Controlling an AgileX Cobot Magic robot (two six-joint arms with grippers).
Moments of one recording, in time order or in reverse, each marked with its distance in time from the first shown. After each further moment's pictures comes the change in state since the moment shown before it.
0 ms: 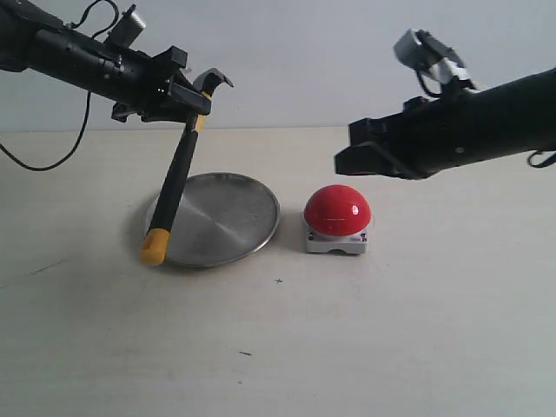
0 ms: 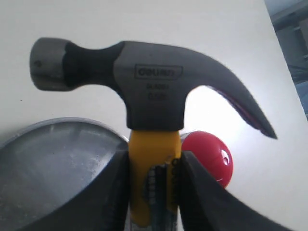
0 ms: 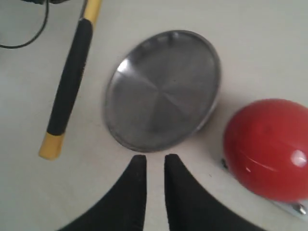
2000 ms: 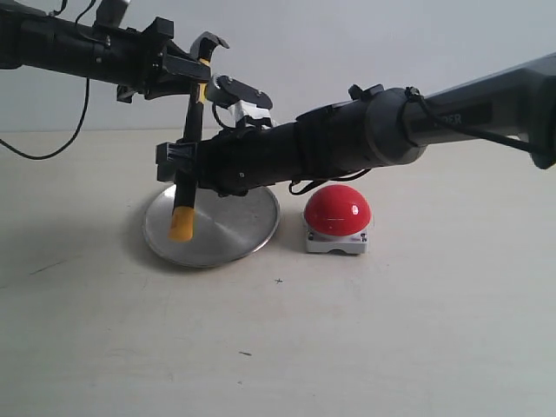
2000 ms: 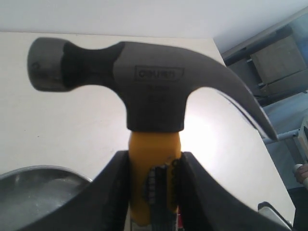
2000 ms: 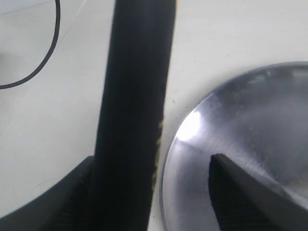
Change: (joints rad) left arm 0.028 0.000 0.000 -0.227 0.008 0.149; right arm 0.395 0.520 -0.498 0.416 -0.287 -0.103
